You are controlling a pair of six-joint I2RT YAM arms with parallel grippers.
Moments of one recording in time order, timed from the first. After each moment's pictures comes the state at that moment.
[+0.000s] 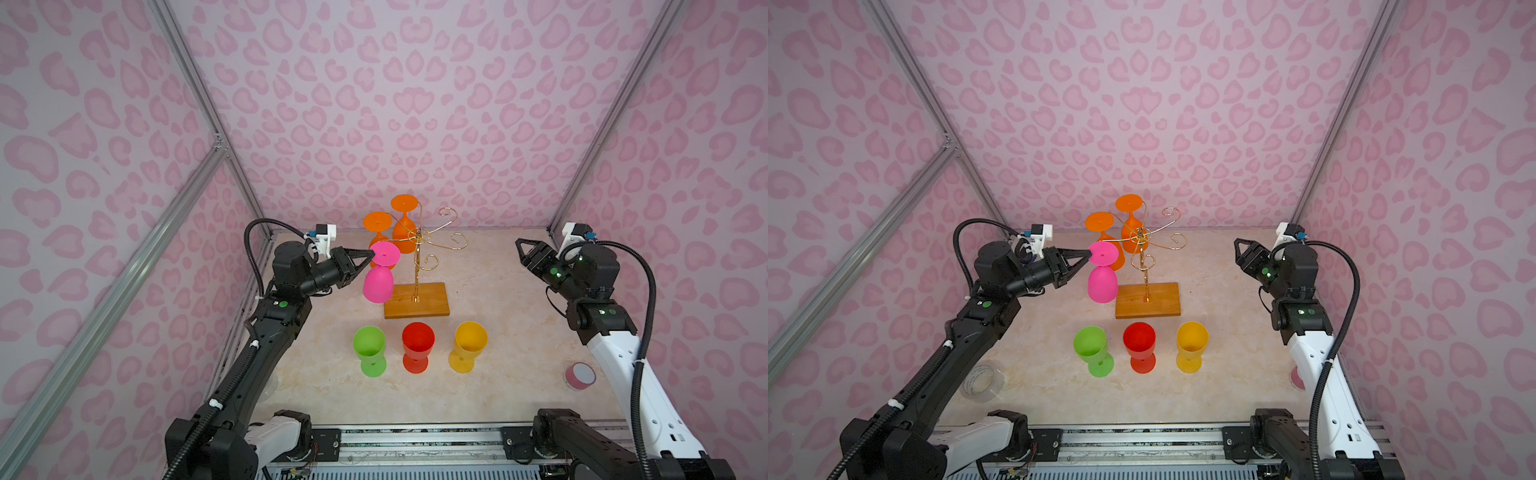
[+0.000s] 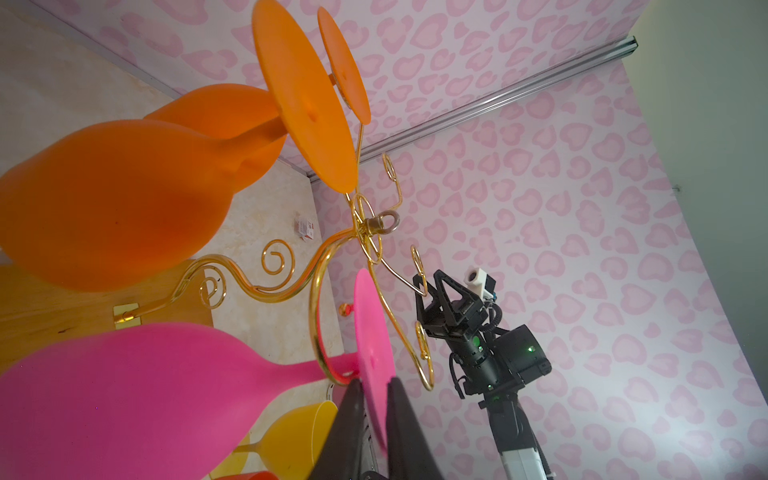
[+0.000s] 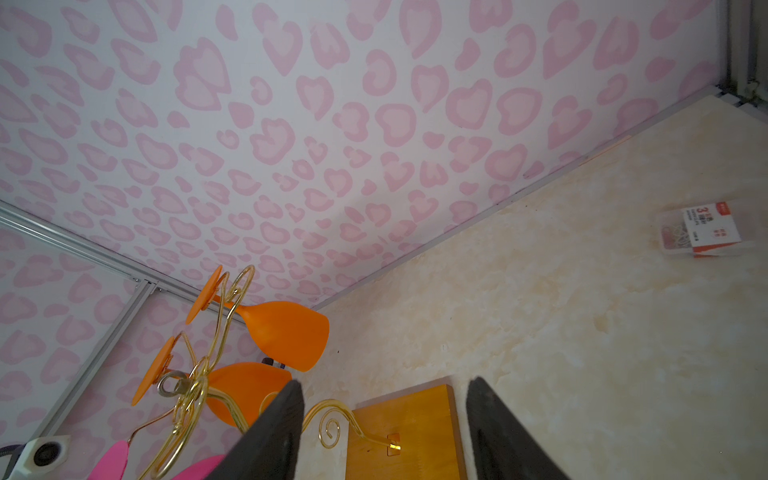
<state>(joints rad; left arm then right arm) -0.20 1.17 1.00 0.04 0.79 -1.10 -0.02 1.04 1.01 -0.21 -0.30 0.70</state>
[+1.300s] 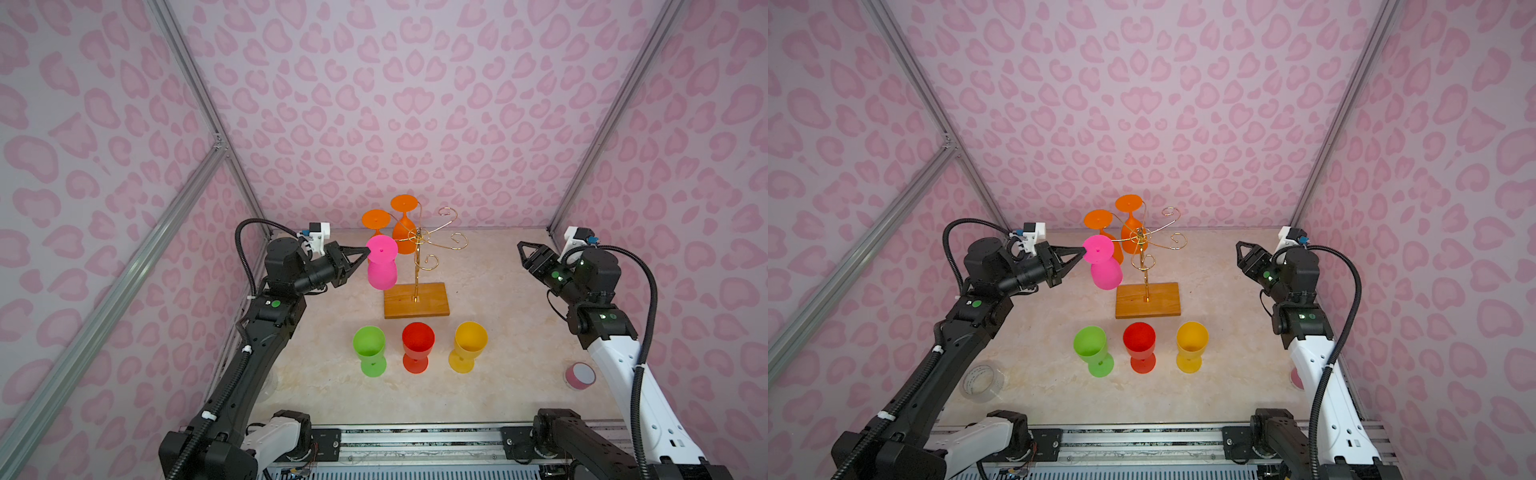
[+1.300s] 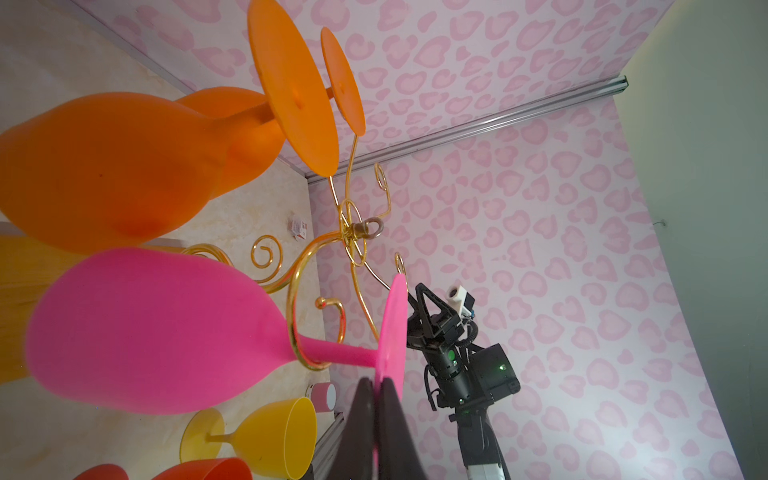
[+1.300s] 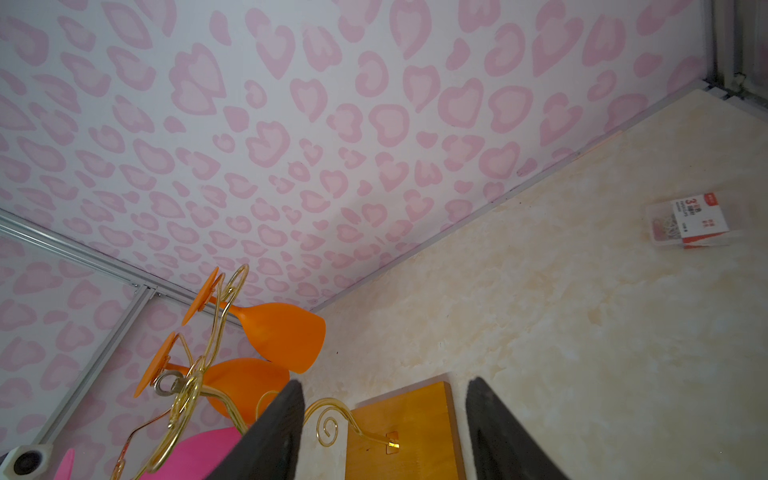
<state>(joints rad) -0.18 1.14 1.07 -0.07 0.78 -1.18 -0.03 1.00 0.97 -0.20 -0.30 0.72</state>
